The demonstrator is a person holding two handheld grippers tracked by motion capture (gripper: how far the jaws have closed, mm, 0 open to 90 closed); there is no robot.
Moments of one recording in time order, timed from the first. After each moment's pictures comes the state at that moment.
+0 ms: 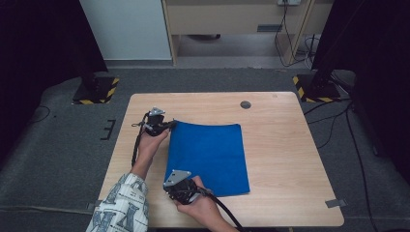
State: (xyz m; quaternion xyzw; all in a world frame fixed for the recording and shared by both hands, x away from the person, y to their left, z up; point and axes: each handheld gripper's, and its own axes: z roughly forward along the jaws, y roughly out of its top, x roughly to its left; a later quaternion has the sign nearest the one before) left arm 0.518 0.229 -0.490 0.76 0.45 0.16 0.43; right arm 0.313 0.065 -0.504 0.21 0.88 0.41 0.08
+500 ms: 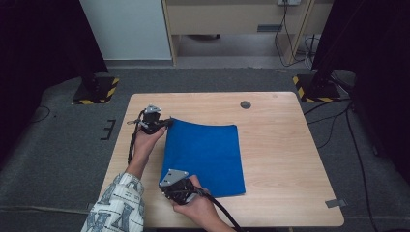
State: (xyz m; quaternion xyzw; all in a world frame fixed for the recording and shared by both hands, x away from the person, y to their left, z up) left arm 0.516 0.237 -0.472 0.76 0.45 0.16 0.44; right arm 0.308 0.072 -0.490 0.20 0.87 0.43 0.09
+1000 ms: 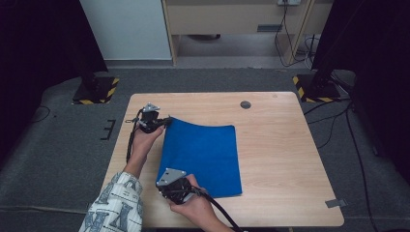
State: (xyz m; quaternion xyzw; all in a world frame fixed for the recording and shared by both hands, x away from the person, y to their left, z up) left arm 0.516 0.242 -0.469 0.76 0.45 0.16 0.44; right arm 0.307 0.079 -0.482 0.20 0.87 0.44 0.10
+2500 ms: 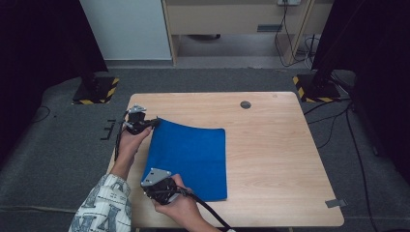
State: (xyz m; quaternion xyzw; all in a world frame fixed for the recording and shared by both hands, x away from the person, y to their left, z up) left arm 0.509 0.287 -0.467 0.75 0.47 0.16 0.44; right arm 0.303 0.117 -0.474 0.19 0.86 0.47 0.09
